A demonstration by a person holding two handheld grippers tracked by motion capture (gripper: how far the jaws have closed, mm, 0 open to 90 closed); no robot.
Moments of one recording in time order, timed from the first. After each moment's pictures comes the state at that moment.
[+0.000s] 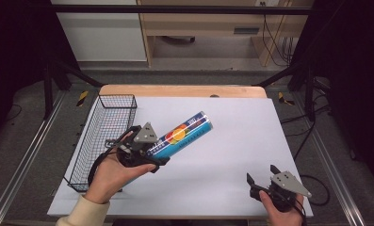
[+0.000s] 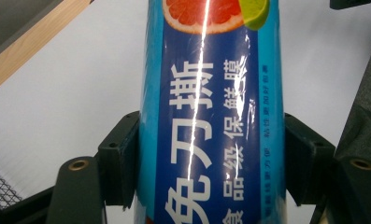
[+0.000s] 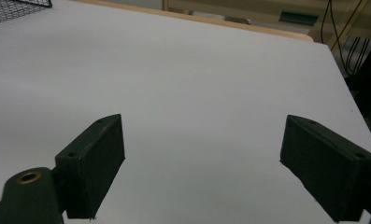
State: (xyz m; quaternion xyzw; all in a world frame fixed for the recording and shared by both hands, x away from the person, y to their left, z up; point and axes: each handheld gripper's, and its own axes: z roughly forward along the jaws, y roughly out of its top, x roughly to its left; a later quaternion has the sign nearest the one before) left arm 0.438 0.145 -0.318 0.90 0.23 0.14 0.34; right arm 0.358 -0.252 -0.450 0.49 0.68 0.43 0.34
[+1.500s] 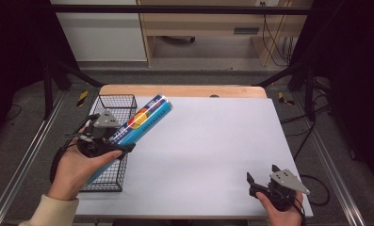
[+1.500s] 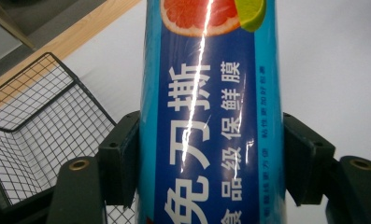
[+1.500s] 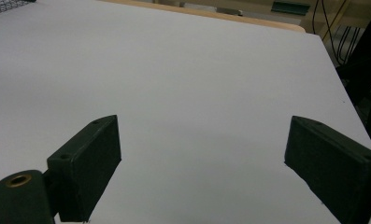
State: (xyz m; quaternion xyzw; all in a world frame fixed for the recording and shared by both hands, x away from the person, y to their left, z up) left arm 0.443 0.220 -0.286 0.87 0.34 0.19 0.30; right arm 0.362 -0.250 -0.449 0.51 0.67 0.41 0.34
